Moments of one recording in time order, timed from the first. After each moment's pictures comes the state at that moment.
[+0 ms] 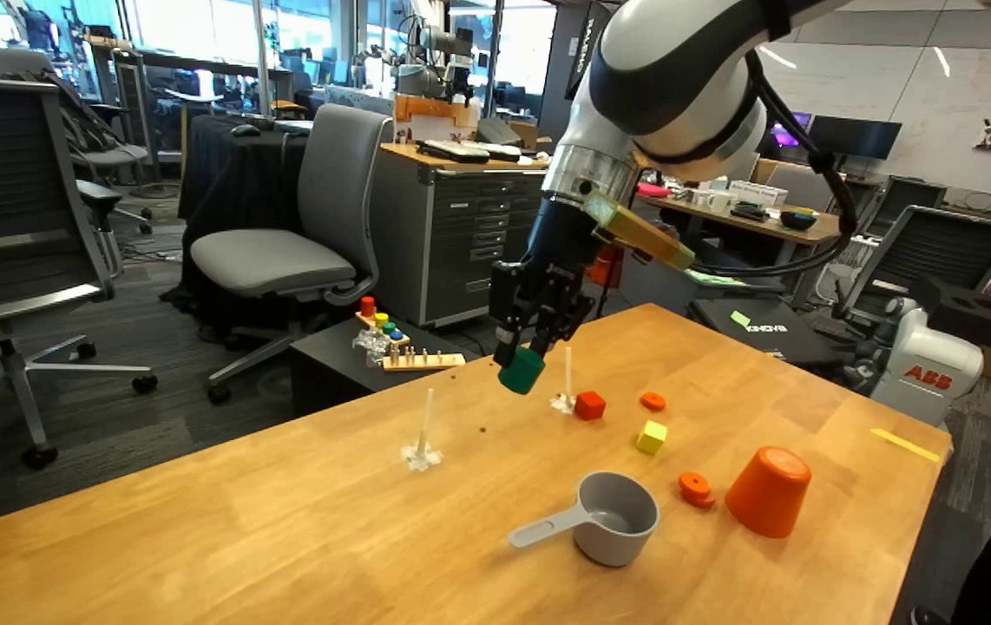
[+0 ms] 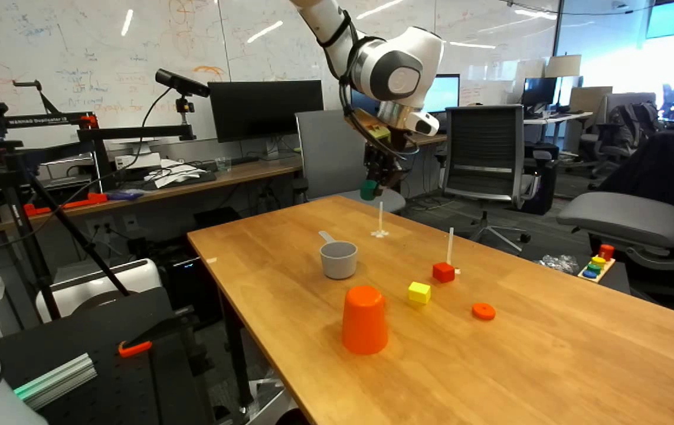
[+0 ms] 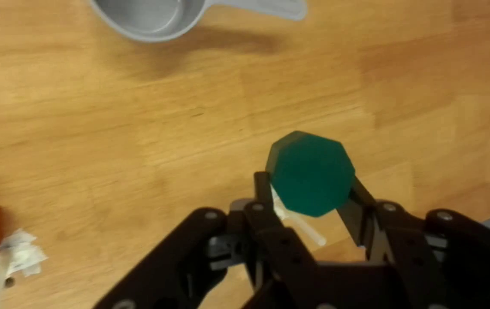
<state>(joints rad) 0.09 0.73 0.19 -1.49 0.31 2.18 0.14</state>
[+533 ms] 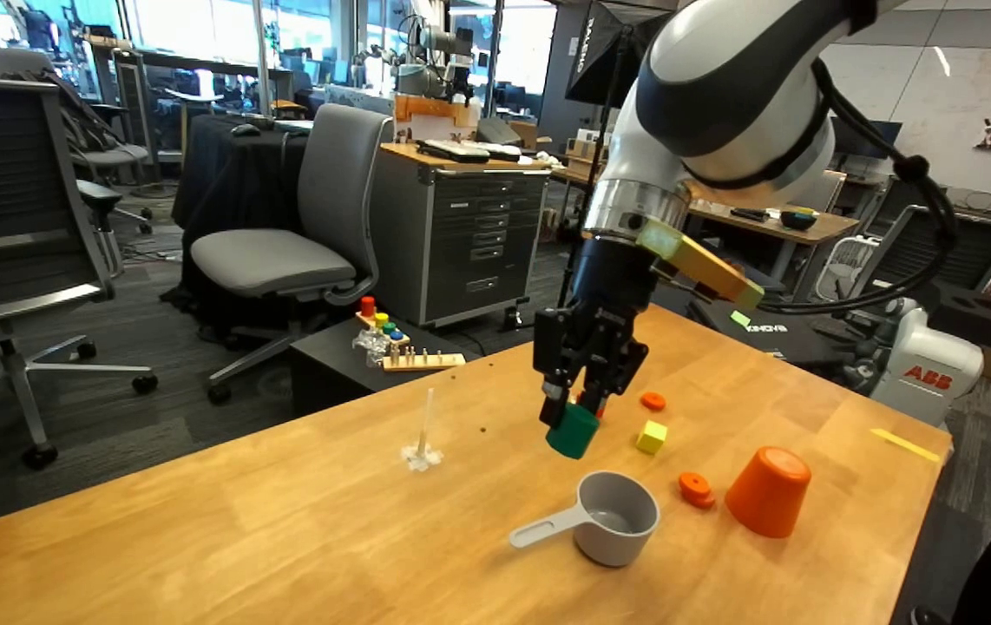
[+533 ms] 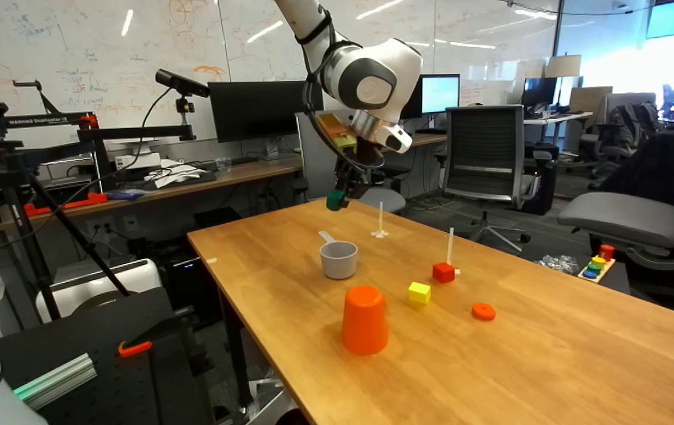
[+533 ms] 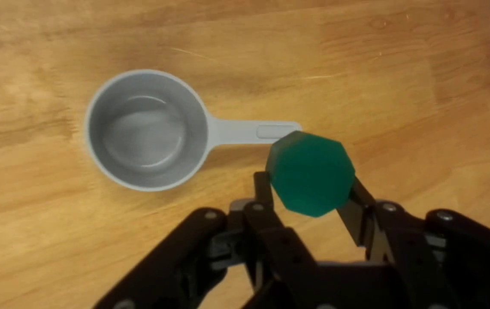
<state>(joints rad) 0.08 0.59 0.20 -1.77 0.42 2.21 0.13</state>
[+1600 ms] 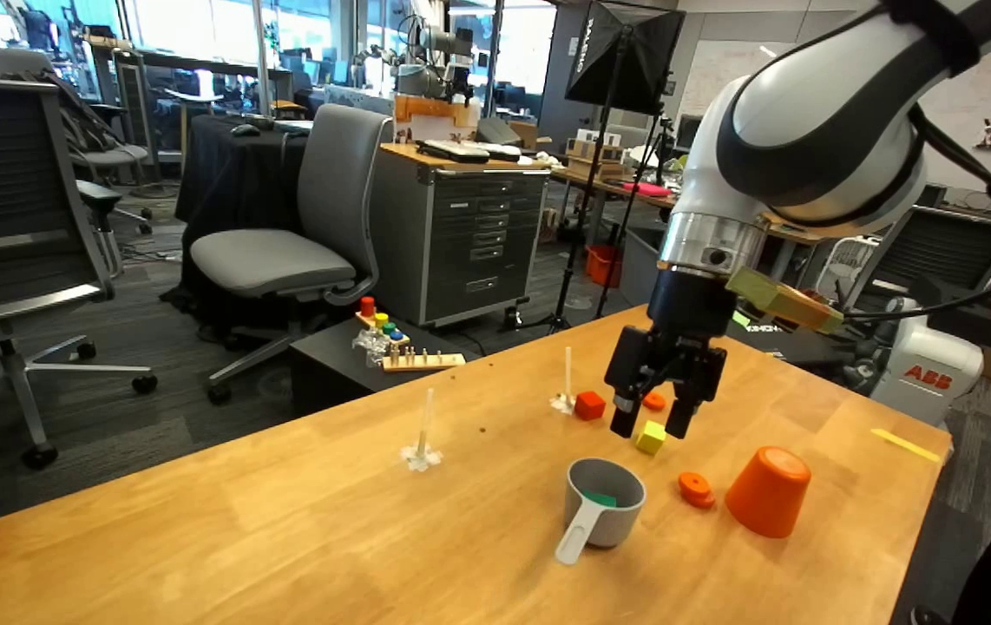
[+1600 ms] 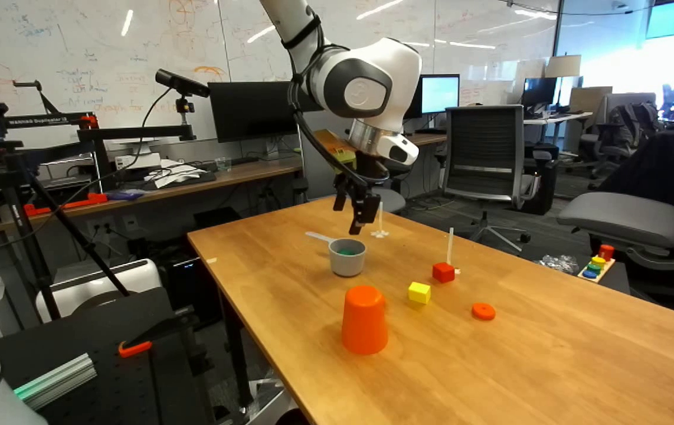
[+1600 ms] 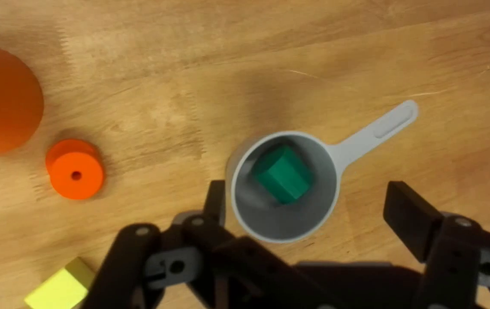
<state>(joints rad) 0.07 0.45 0.13 -2.03 0.38 2.34 0.05</state>
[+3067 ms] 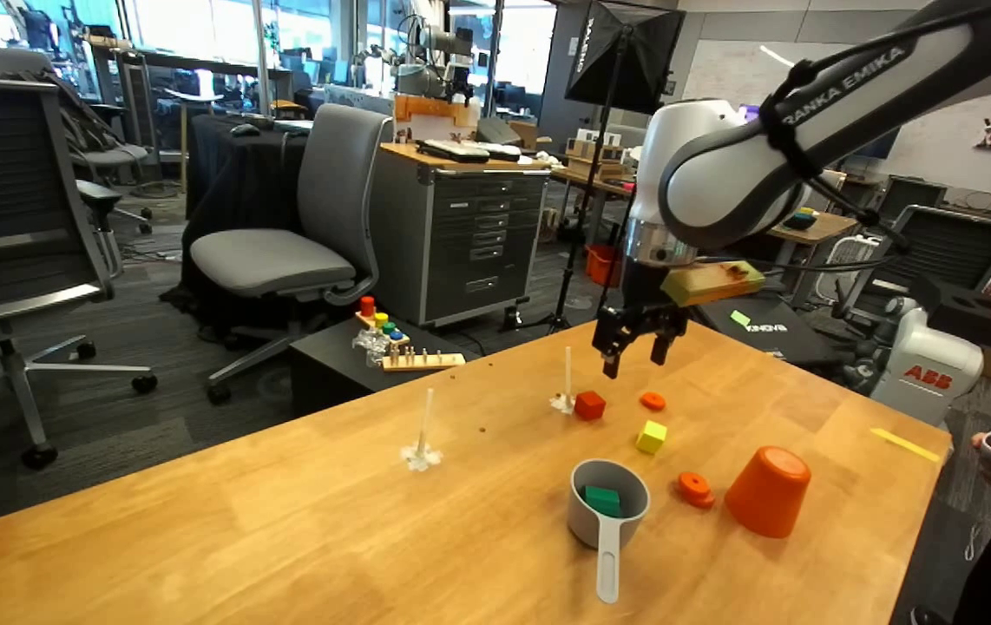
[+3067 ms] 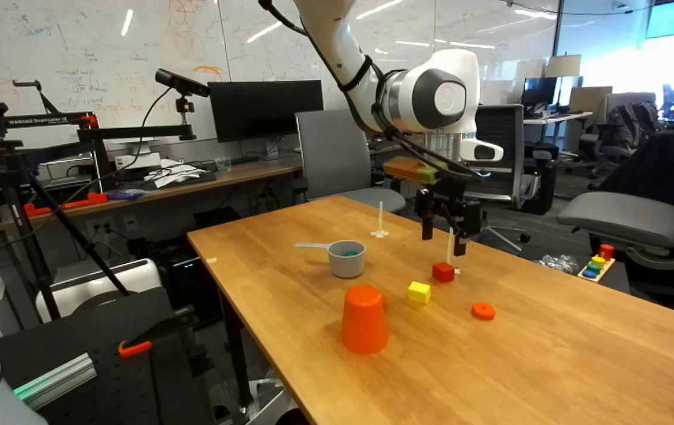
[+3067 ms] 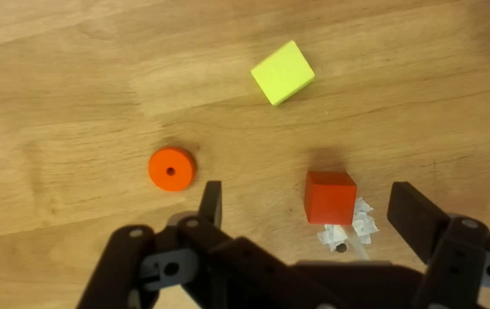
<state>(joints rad) 0.09 0.73 -0.05 -1.64 -0.04 2.31 0.24</state>
